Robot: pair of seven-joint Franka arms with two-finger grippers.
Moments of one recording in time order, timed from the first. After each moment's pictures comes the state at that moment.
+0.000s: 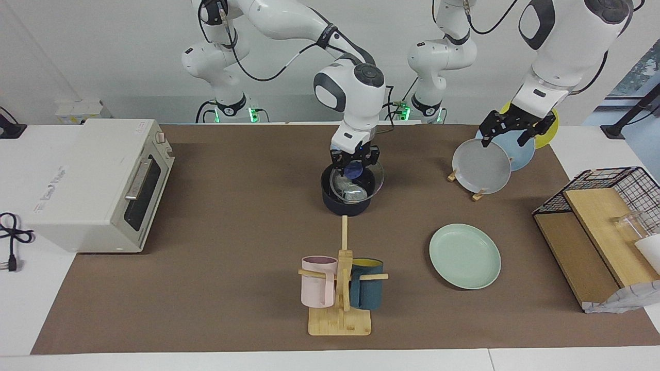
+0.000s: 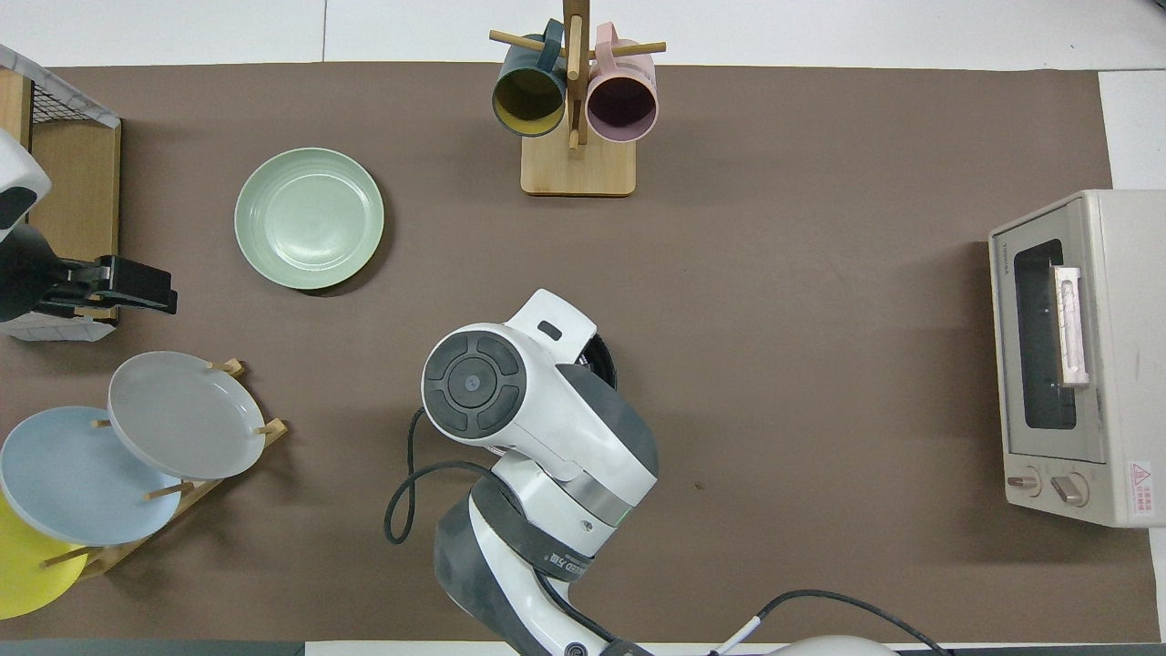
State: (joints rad) left arm 0.03 -0.06 -0.12 -1.69 -0.02 1.60 -0.04; right arm 0.73 0.36 0.05 -1.65 -0.07 2.00 0.66
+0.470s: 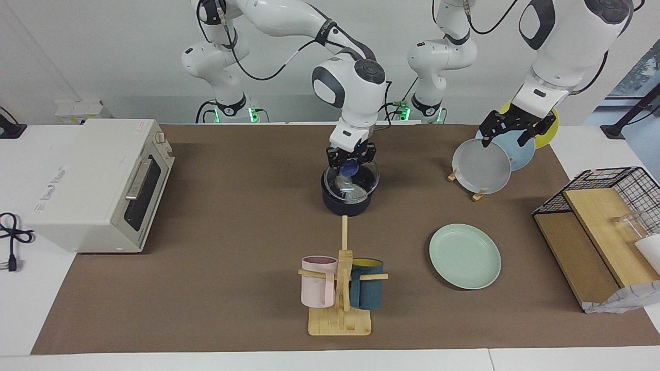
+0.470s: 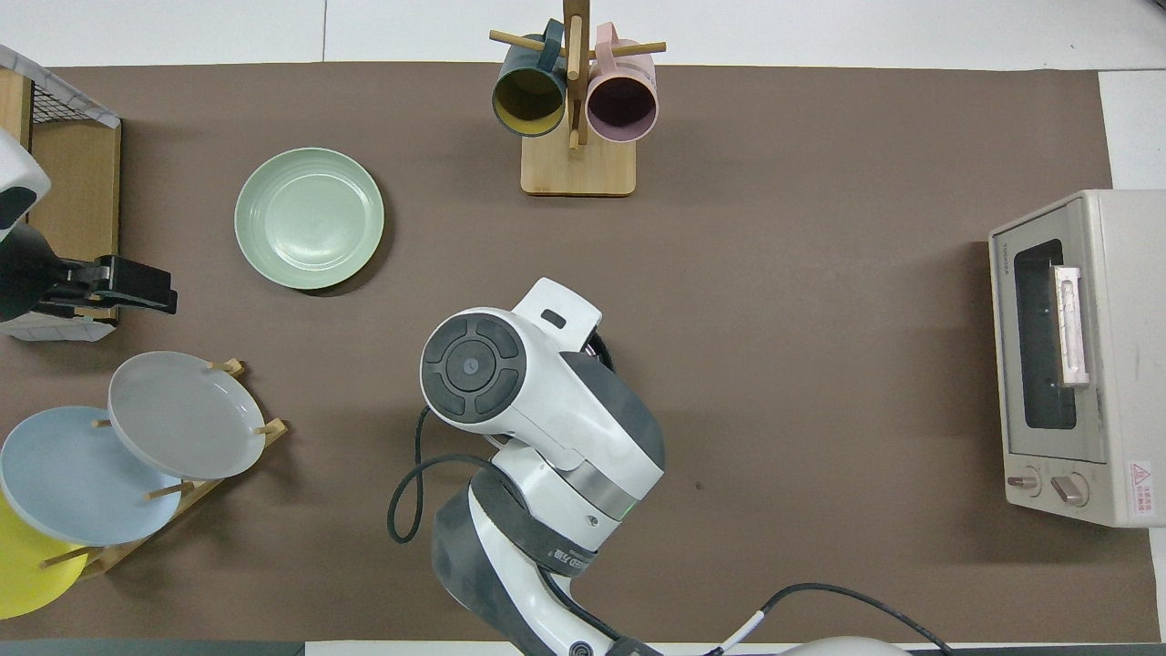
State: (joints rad) left arm 0.03 -0.06 -0.12 -1.69 -0.02 1.60 -0.04; right arm 0.71 0.36 0.04 -1.56 -0.11 1.85 0.58
